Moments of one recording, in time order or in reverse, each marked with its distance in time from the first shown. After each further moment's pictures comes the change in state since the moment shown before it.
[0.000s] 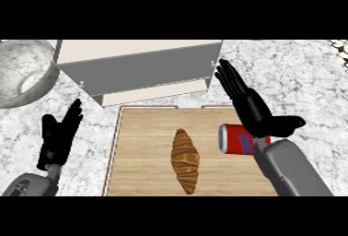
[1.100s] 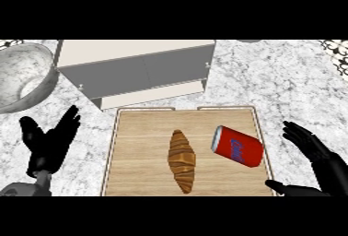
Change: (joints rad) left arm 0.074 -0.028 0.107 -0.043 0.121 -0.134 0.048; right arm 0.620 -0.285 -0.139 -0.415 0.064 -0.120 0.190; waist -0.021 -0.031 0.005
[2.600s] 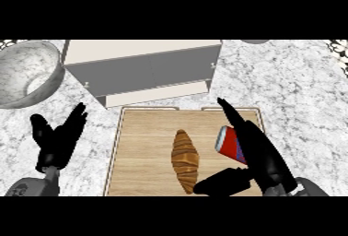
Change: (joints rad) left arm -0.030 -0.063 0.026 0.034 -0.065 -0.045 -0.008; right arm -0.606 0.107 0.436 -0.186 0.447 -0.082 1.153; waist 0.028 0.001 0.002
